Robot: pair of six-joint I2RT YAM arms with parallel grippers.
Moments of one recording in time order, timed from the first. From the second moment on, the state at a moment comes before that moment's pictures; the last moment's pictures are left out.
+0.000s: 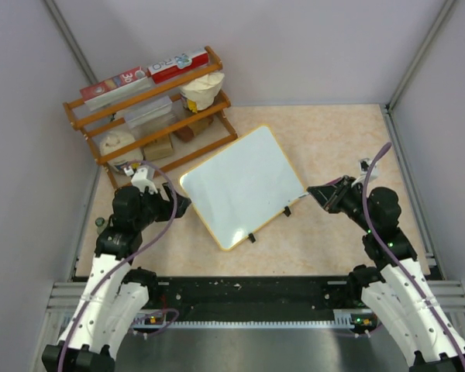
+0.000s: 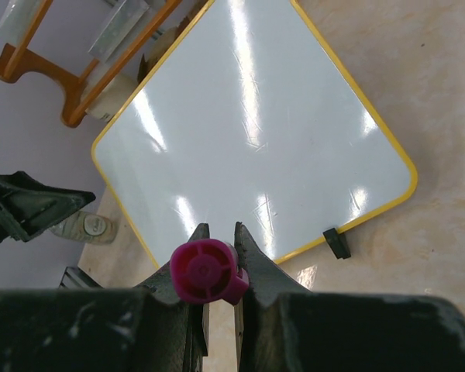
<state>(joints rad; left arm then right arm) -0.12 0.65 0.55 -0.39 0.29 -0.42 0.23 0.55 0.51 -0.14 -0.34 0.68</state>
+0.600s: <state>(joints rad) -0.76 1.04 0.74 -0.31 0.14 -0.38 0.22 0.57 0.51 -0.17 -0.29 0.66</state>
